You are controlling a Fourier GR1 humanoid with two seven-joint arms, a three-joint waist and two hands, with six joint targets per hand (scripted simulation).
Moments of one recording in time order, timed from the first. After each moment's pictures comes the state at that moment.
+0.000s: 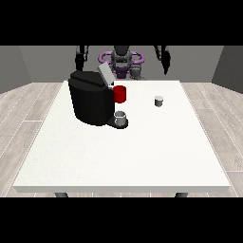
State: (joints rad) left arm 0.00 0.09 0.01 -1.57 -0.01 -0.03 -0.03; right arm 0.03 -0.10 0.05 -1.55 0.01 0.00 0.01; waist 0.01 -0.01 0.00
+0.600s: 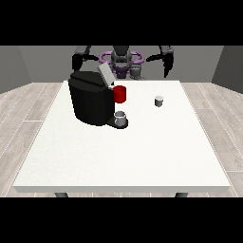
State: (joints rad) left arm -0.07 0.22 0.03 -1.51 -0.01 -0.17 -0.04; right arm -0.01 -0.04 -0.02 -1.54 -0.07 -0.01 -0.10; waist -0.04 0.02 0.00
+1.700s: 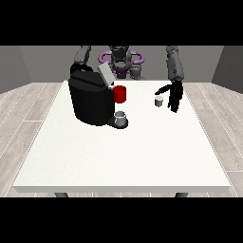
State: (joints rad) left arm -0.39 0.49 0.09 -0.95 -0.37 -0.11 -0.20; right arm -0.14 -0.02 0.02 -1.55 -0.02 -0.02 -0.16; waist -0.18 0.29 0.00
